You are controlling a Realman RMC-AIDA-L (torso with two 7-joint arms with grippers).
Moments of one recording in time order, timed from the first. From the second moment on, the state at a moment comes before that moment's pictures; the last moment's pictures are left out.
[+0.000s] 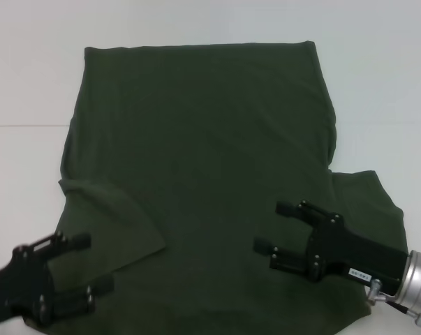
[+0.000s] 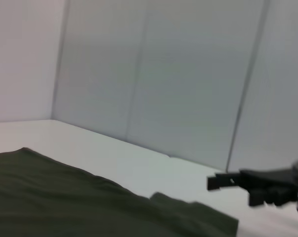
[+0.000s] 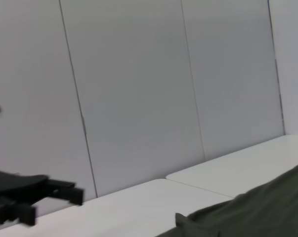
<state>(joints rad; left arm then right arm) -0.30 -2.15 0.39 0.82 2.06 1.81 -1.13 0.53 2.09 -0.65 -0.20 -1.72 -1.47 0.85</state>
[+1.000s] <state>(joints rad) -0.30 -2.15 0.39 0.86 2.14 1.81 -1.10 0.49 2.08 -0.66 -1.01 -2.18 -1.52 2.17</state>
